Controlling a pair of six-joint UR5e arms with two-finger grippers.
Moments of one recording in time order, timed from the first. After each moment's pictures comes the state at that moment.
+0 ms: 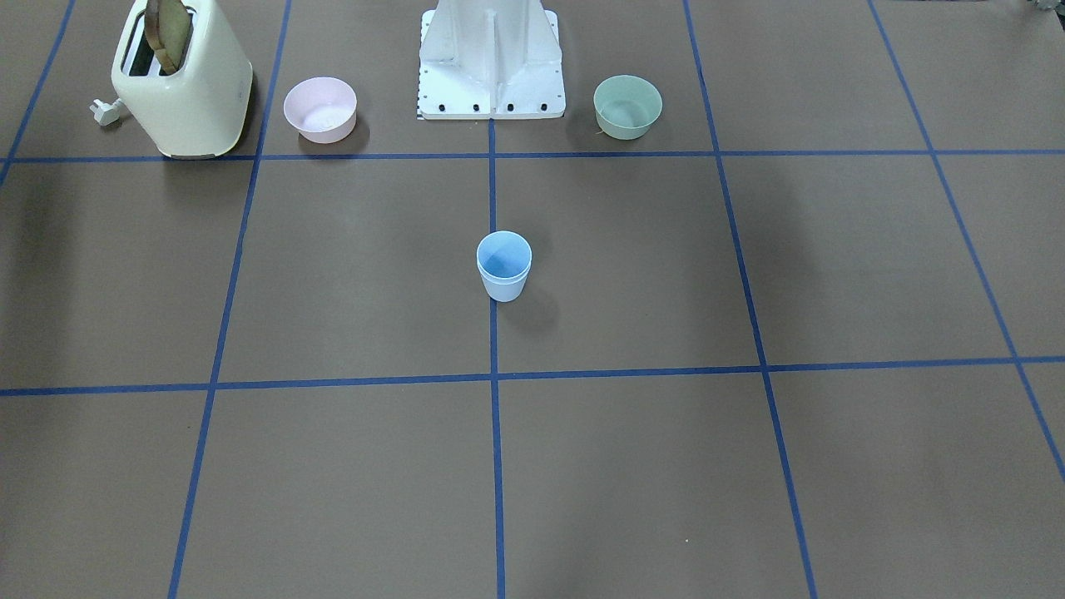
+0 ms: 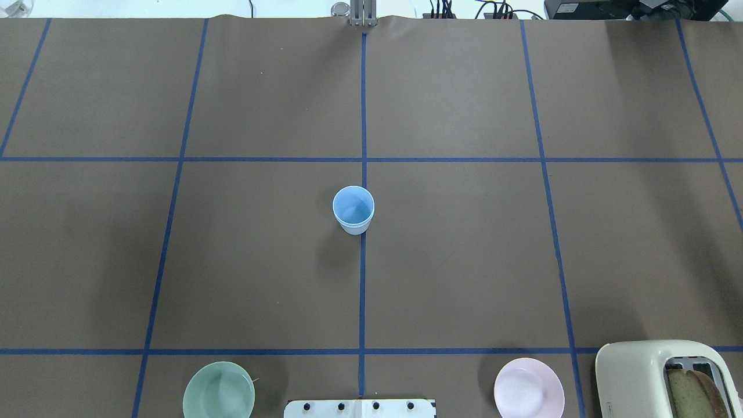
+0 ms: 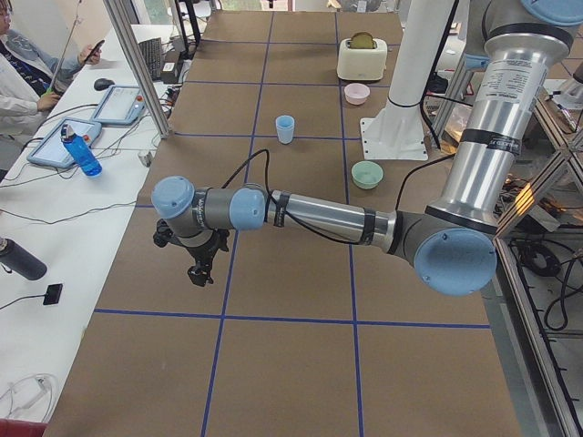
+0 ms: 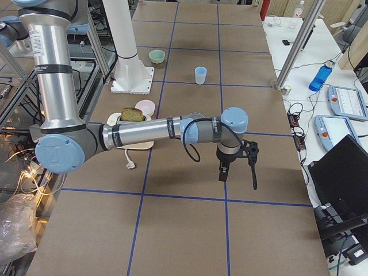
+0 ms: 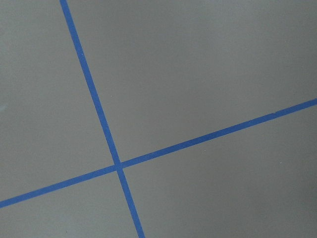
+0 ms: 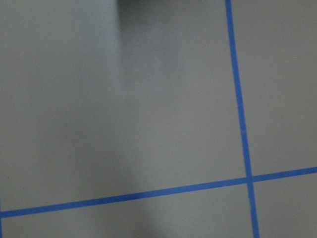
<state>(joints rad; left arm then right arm) -1.51 -1.83 -1.48 -1.39 -2.42 0.25 1.53 -1.52 1.70 -1.63 2.31 0.26</state>
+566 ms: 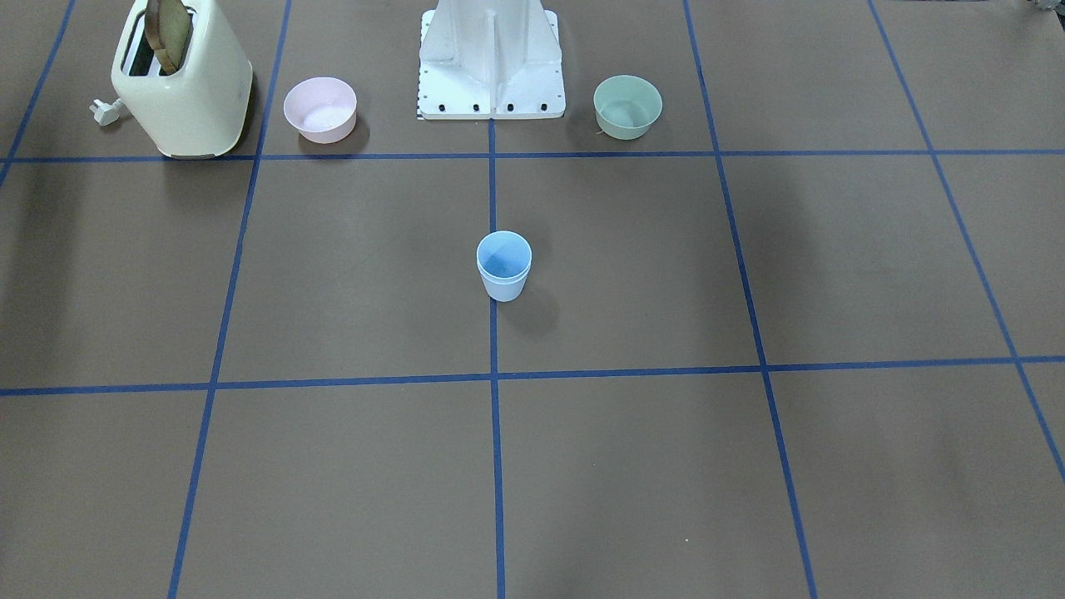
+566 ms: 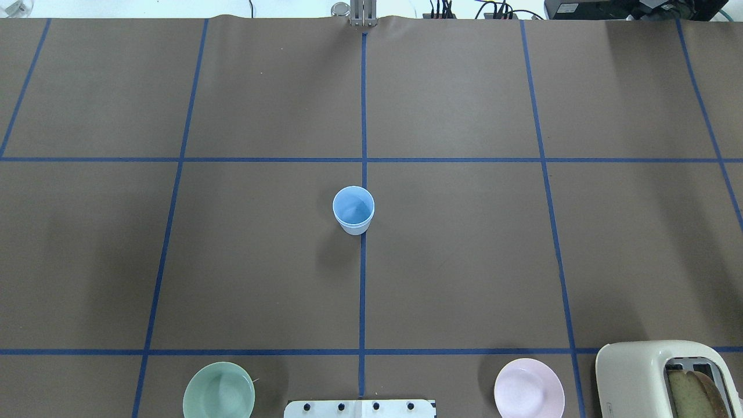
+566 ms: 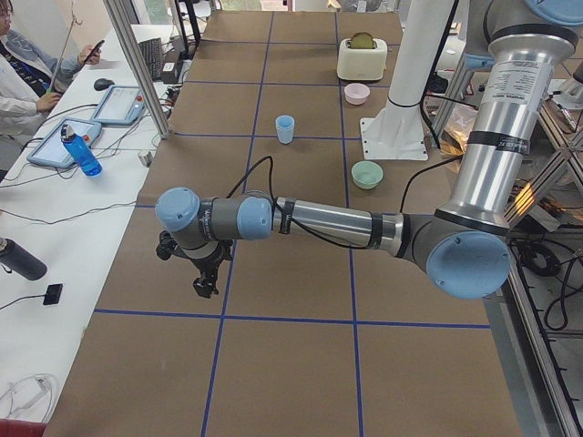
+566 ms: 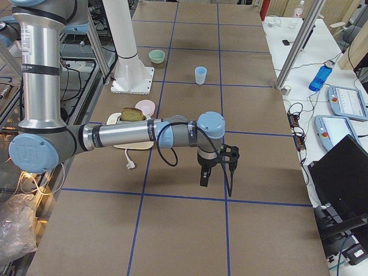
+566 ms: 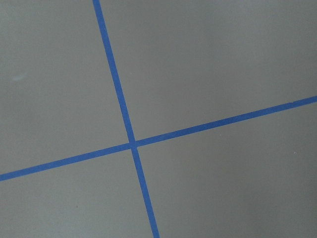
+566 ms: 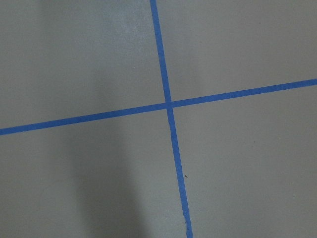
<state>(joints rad) -1.54 -1.80 -1.49 -1.39 -2.42 0.25 1.54 -1.62 1.78 -1.64 2.31 0.25</state>
